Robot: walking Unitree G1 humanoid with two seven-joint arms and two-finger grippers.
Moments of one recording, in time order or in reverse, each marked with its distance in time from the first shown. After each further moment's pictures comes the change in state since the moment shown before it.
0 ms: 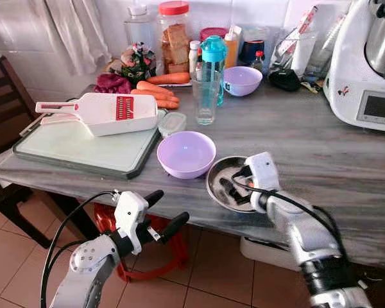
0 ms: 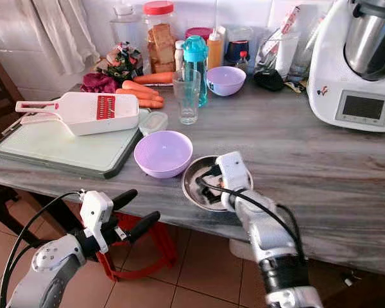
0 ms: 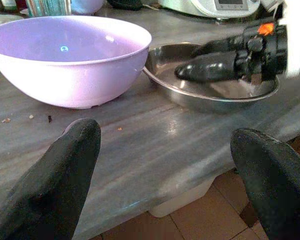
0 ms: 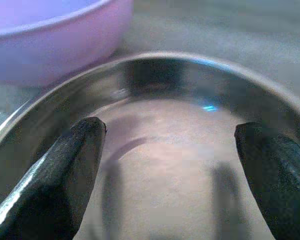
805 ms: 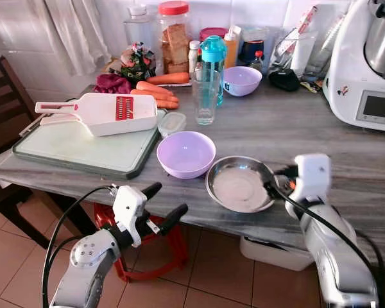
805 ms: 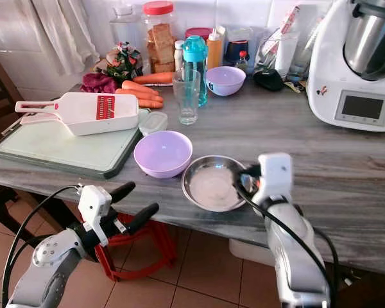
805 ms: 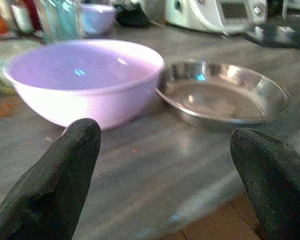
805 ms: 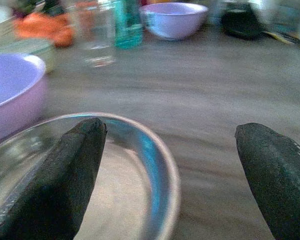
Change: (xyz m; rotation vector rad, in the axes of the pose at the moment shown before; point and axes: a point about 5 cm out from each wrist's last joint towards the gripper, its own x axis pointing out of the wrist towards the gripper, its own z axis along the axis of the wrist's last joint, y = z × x) left arm 0.005 0.009 0.009 0.035 -0.068 0.052; right arm -0.063 -0.023 0.001 0.120 -0.250 -0.334
